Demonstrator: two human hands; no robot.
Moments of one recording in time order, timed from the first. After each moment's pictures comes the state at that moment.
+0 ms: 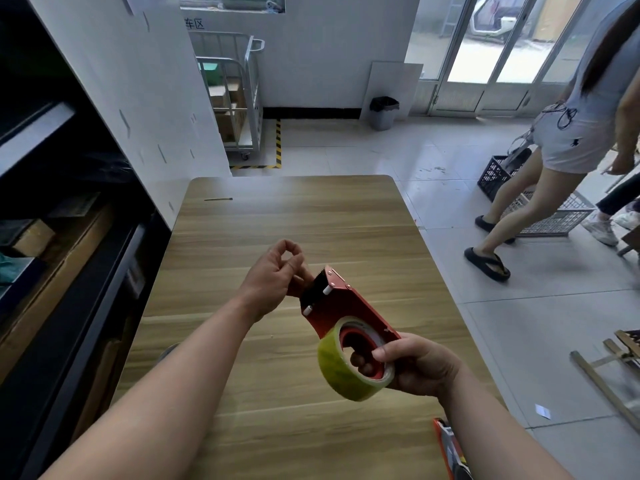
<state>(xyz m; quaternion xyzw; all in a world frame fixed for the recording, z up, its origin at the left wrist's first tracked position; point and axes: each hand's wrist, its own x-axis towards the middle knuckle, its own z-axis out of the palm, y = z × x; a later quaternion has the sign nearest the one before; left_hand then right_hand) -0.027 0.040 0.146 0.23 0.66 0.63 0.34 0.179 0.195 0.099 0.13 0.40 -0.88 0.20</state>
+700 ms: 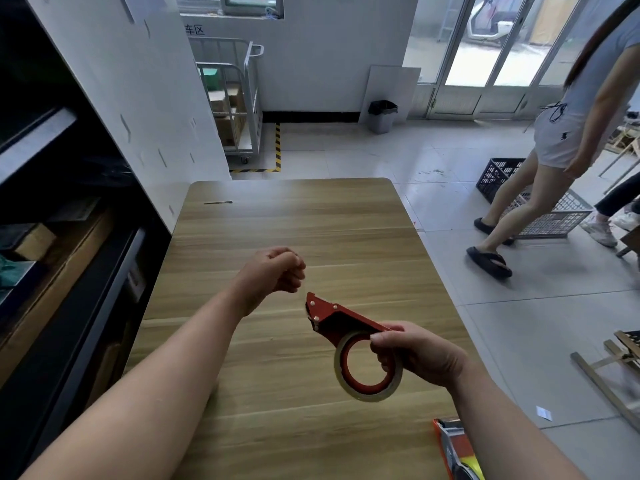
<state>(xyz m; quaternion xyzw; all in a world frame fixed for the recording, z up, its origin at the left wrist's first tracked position) -0.038 0.036 0.157 0.23 0.69 0.58 0.36 0.179 0.201 0.117 0.18 0.62 -0.75 0.14</state>
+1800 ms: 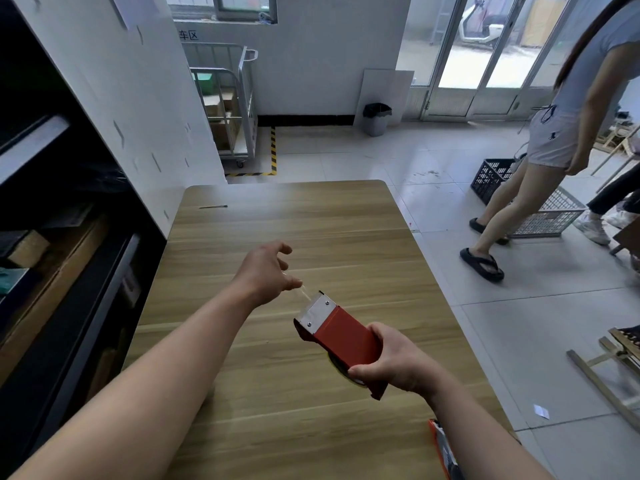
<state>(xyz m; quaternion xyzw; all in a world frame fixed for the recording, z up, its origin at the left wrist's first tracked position) -0.039 0.049 0.157 0.26 0.85 0.39 0.24 0.182 0.176 0.110 0.29 0.76 -0.58 0.09</state>
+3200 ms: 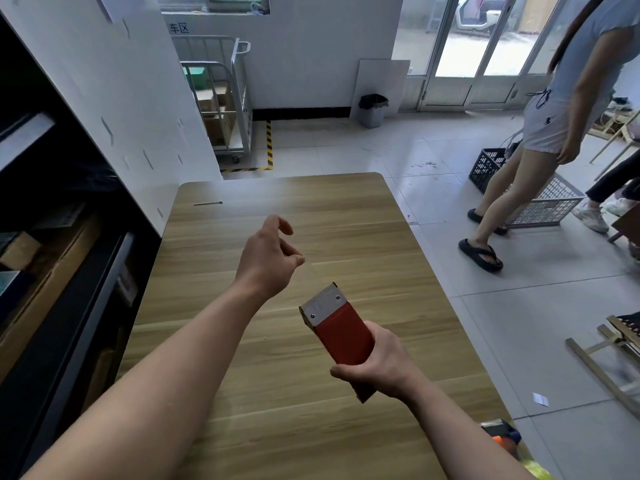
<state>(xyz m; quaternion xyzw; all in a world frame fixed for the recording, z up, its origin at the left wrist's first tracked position) -0.018 0.063 0.176 0.30 0.85 0.43 0.11 0.180 0.160 0.088 0.31 0.80 -0.50 -0.01</state>
